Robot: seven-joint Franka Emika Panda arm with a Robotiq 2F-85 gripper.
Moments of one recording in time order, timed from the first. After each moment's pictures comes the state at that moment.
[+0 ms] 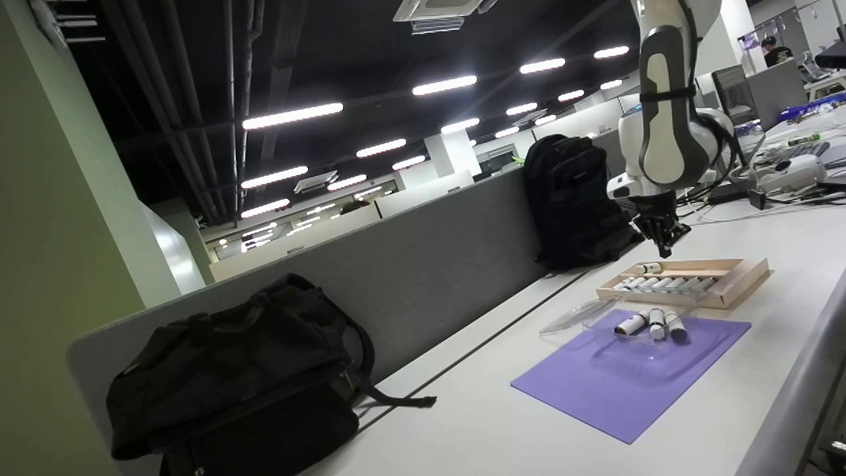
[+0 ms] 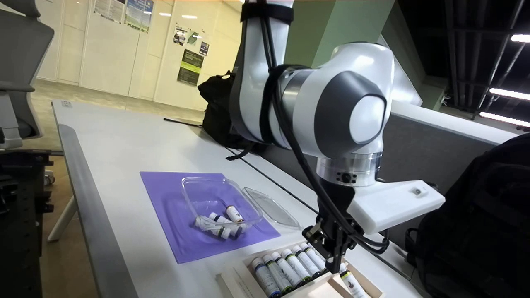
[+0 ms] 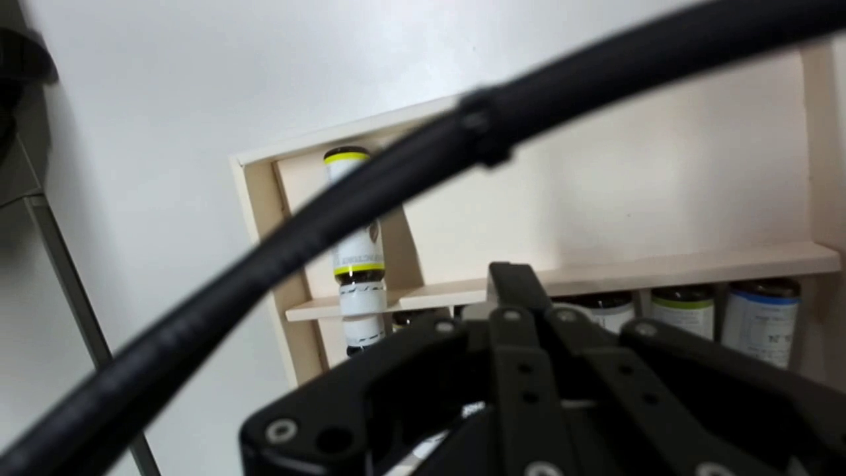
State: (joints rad) arm -0.36 0.45 -0.14 -2.37 -0.41 3.15 -1.28
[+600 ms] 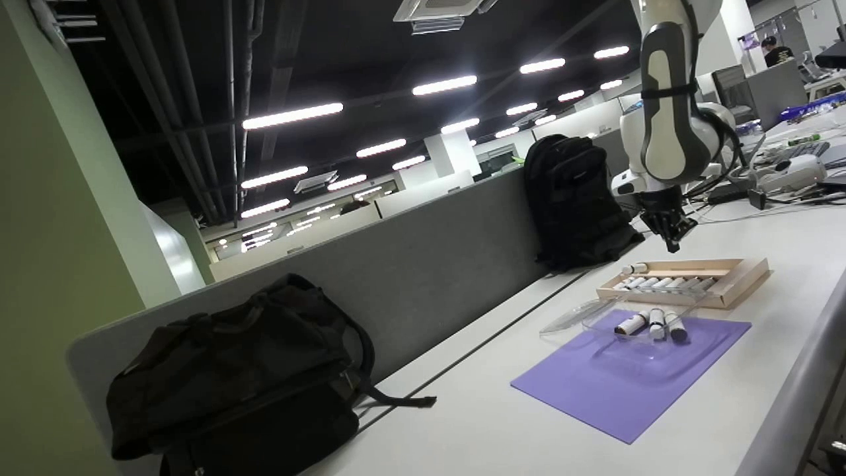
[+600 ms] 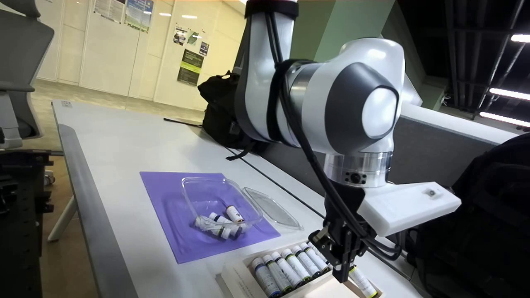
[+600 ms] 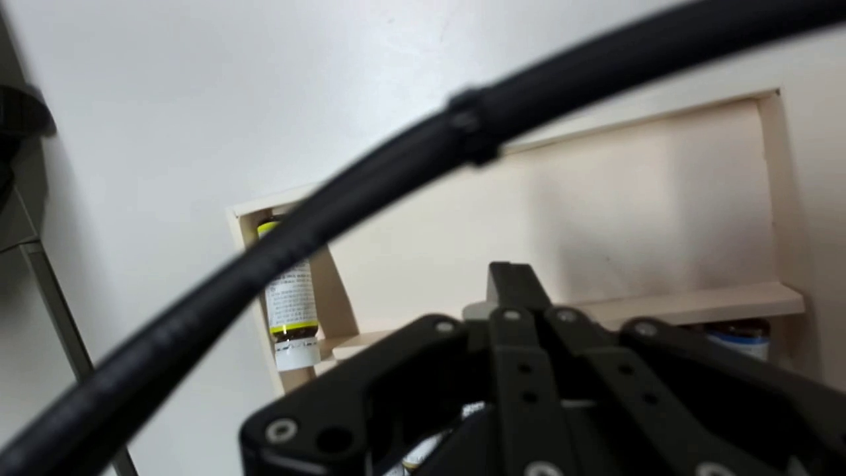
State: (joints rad) arm -0.33 0.43 -0.19 -2.37 -0.41 3.10 -1.28
